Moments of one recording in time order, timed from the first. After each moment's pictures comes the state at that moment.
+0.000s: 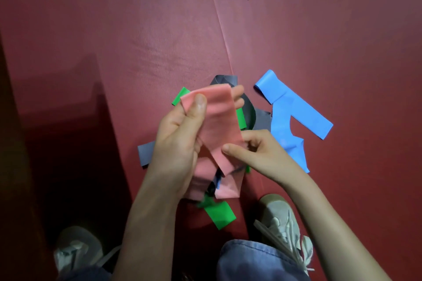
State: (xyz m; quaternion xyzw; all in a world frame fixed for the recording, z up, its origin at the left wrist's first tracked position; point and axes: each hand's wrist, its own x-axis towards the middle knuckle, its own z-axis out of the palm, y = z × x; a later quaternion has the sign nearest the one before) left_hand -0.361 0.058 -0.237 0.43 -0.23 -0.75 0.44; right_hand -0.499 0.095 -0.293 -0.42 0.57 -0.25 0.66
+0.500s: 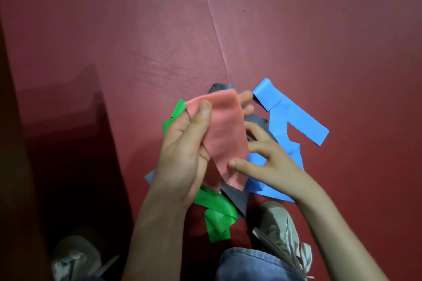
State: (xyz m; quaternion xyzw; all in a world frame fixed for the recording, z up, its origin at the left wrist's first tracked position) left_hand -0.368 0.056 -0.223 0.40 -0.21 -0.78 0.44; right_hand -0.517 0.098 -0.282 -0.57 0.57 -0.19 0.56
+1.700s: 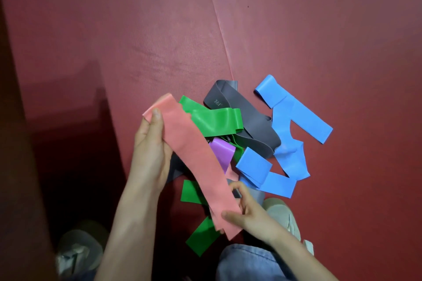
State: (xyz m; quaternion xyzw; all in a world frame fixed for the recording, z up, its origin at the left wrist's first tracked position) left_hand -0.332 0.052 -0.287 0.56 -0.14 -0.66 0.48; right_hand -0.494 0.209 -0.360 -0.28 0.56 -0.17 0.76
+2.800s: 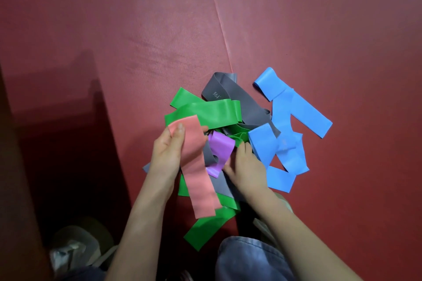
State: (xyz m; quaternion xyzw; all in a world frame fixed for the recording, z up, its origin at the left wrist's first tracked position) left_hand -0.332 0.085 -0.333 0.59 -0.23 -0.68 0.37; right_hand -0.479 0.143 -0.384 -0.54 0.76 0.14 0.32
